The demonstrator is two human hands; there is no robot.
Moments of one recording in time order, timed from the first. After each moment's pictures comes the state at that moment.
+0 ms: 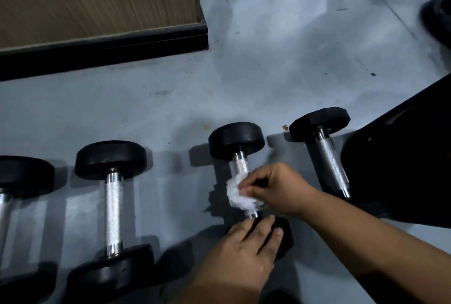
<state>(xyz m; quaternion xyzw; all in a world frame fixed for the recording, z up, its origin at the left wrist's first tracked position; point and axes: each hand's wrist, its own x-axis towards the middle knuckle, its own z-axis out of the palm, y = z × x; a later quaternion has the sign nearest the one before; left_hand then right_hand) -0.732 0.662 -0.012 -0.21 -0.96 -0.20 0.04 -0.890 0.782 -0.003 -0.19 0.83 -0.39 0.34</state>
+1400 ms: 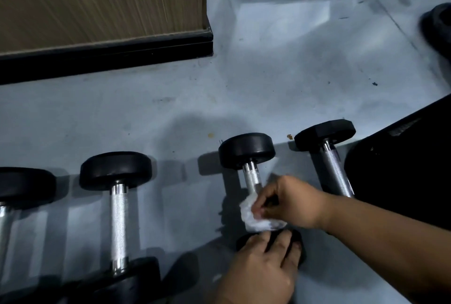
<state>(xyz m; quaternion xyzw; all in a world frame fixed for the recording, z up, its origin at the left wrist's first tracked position) -0.742 0.681 -0.025 -0.17 -0.95 -0.24 0.07 -0.901 0.786 0.009 -0.25 0.83 -0.27 0.41</state>
